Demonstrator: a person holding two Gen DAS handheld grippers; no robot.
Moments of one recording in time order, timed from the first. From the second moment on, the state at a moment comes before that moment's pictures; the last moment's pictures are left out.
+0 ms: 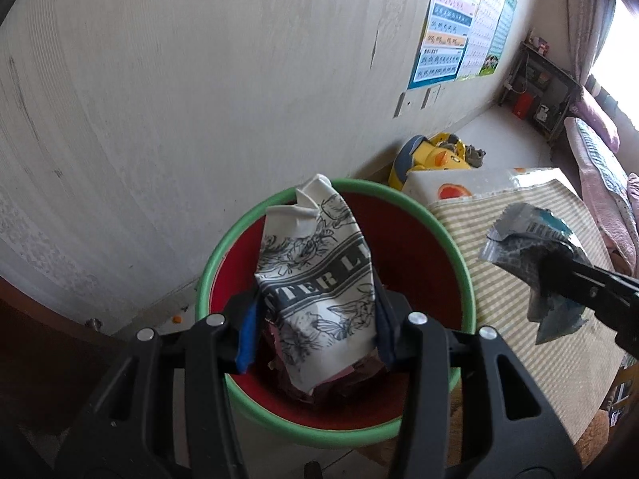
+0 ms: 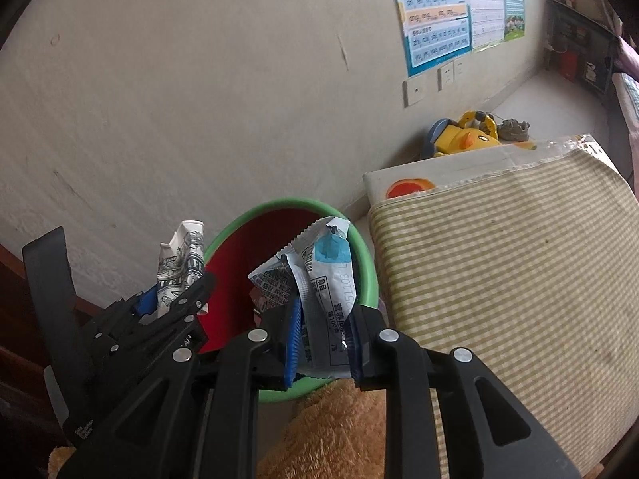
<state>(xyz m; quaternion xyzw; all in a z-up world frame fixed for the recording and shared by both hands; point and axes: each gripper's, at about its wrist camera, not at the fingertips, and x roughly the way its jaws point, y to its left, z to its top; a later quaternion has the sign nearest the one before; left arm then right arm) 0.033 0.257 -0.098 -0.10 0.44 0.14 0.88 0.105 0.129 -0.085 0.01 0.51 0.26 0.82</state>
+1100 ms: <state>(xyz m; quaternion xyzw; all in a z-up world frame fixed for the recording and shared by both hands) 0.020 0.191 -0.043 -0.09 0.37 0.12 0.92 0.092 0.041 -0.056 0.03 0.43 0.15 0.89</state>
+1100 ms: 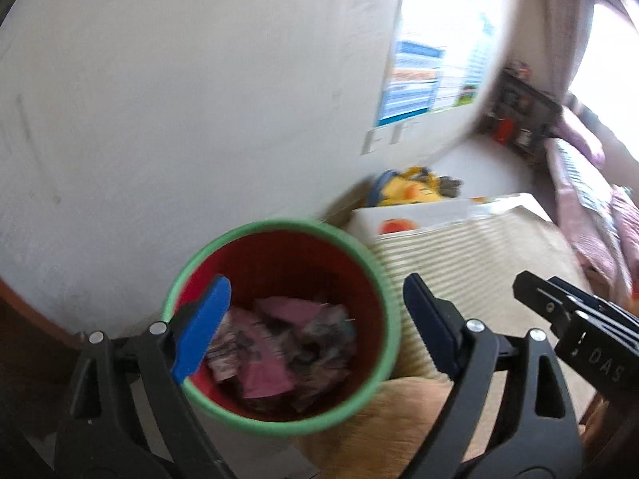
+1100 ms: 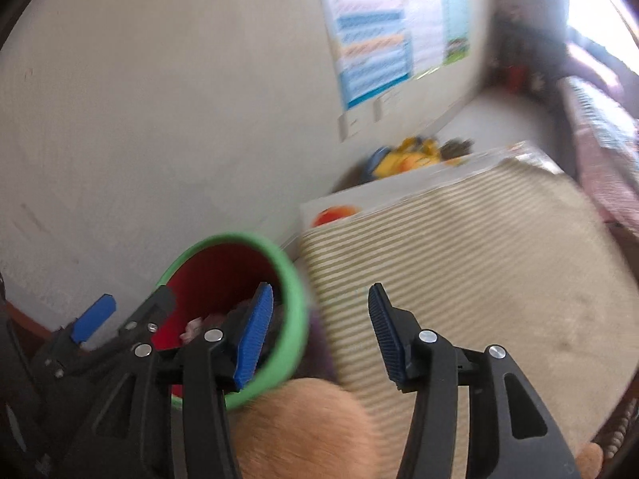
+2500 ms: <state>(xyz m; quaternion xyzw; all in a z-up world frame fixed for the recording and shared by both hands) -0.003 -0.009 0.031 0.01 0.26 -0.01 0.97 -0.016 -0.197 -0.010 0.13 0.31 -0.07 0.94</state>
